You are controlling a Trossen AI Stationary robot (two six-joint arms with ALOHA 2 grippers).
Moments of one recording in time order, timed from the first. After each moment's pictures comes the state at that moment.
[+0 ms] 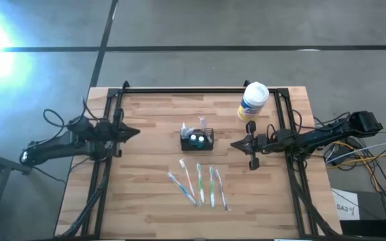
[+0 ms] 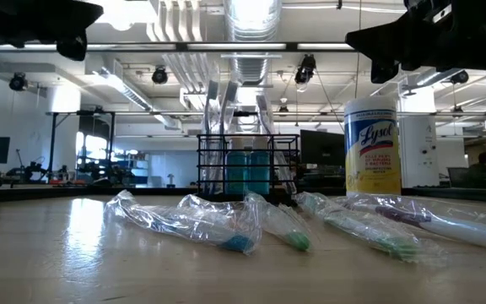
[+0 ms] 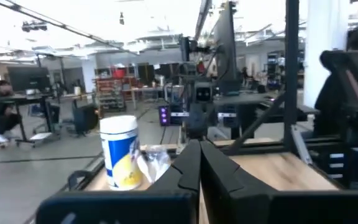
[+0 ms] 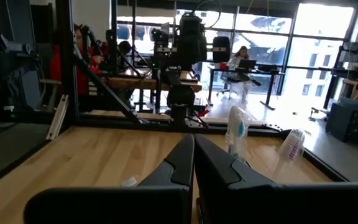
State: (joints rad) left arm 0.19 0.17 0.25 0.03 0.16 0.05; right arm 0.12 1.00 0.17 0.93 0.11 -0.05
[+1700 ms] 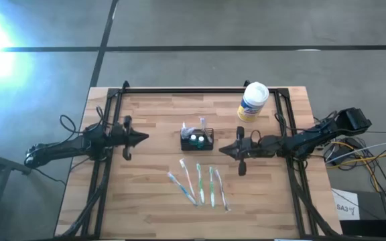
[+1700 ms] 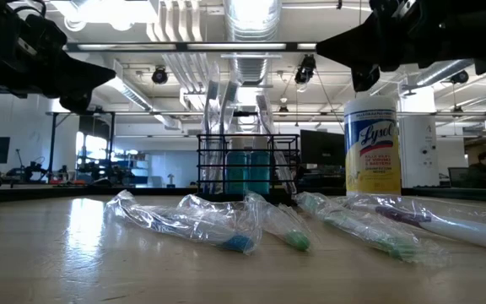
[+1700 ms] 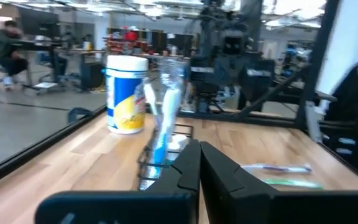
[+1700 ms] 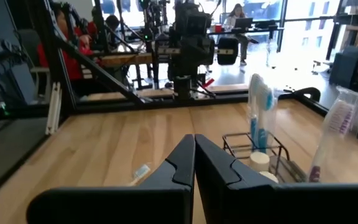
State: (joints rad) left arm 0.19 0.10 0.01 0.09 0.10 -0.09; right arm 0.20 1.24 0.35 0.84 0.24 0.11
